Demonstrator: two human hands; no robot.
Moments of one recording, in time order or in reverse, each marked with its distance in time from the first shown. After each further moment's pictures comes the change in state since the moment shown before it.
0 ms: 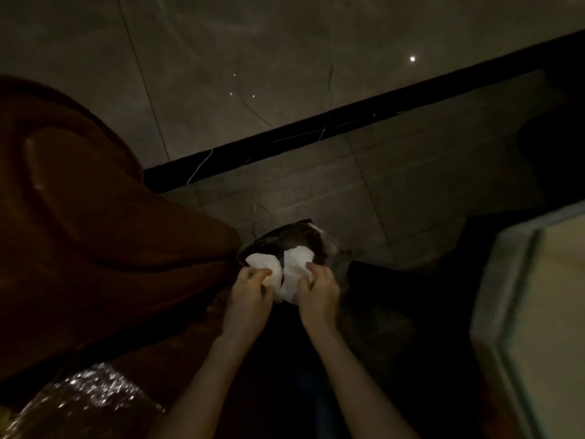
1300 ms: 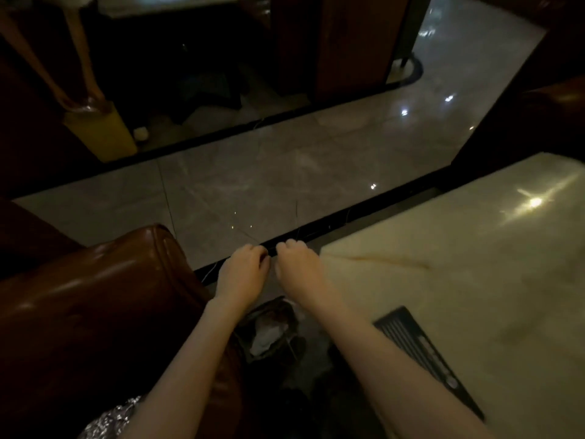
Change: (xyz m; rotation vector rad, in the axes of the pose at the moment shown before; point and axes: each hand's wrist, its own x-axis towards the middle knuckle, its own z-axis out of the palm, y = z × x) left_hand -0.184 0.172 -0.138 0.283 0.437 0.547; right_hand -0.155 -0.121 -0.222 -0.530 0.226 -0.807
